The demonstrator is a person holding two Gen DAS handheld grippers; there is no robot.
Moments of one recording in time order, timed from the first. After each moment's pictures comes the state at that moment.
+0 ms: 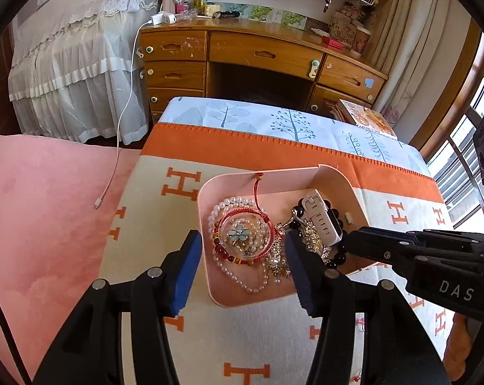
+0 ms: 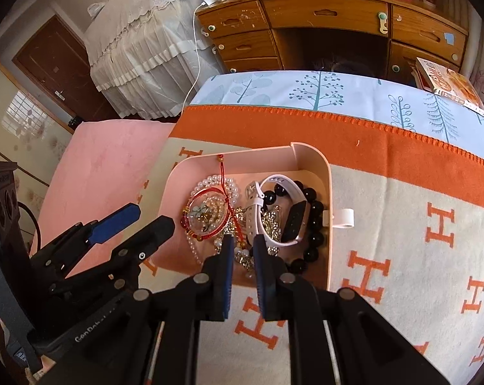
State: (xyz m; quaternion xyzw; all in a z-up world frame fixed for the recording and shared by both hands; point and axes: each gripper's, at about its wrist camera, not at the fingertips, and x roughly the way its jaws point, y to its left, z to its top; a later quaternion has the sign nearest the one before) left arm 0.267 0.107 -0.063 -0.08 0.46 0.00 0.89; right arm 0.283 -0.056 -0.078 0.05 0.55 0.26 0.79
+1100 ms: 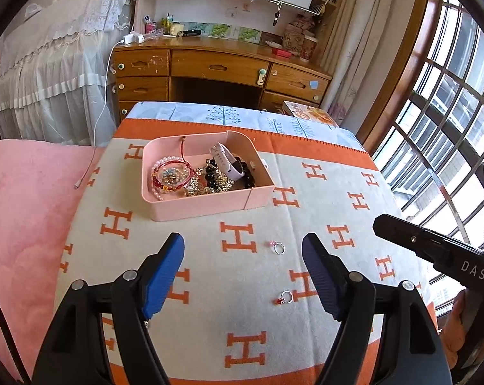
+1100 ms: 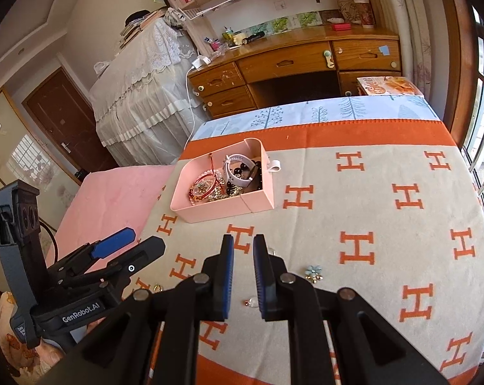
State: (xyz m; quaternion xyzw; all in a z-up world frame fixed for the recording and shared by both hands) left arm 0.133 0.030 -0.027 -0.09 0.42 -0.07 0.90; right arm 0.130 -0.175 -0.030 0.12 0.44 0.21 0.87
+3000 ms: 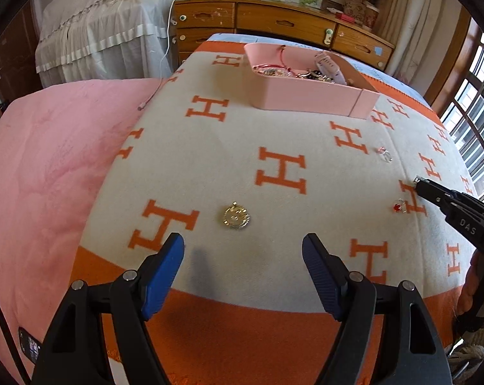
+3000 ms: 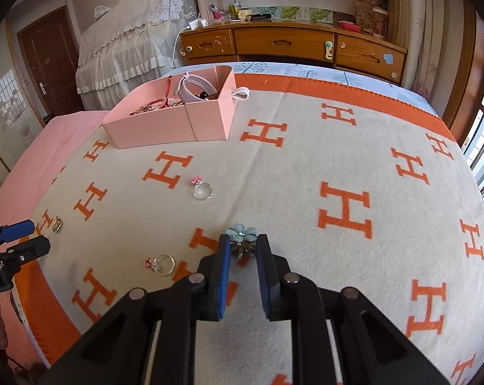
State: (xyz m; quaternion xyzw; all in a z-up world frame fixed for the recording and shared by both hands) left arm 0.068 0.102 -0.131 -0.08 0.49 0.06 0.86; right arm 0.124 -0.151 -0.146 -0.03 0.44 0.19 0.88
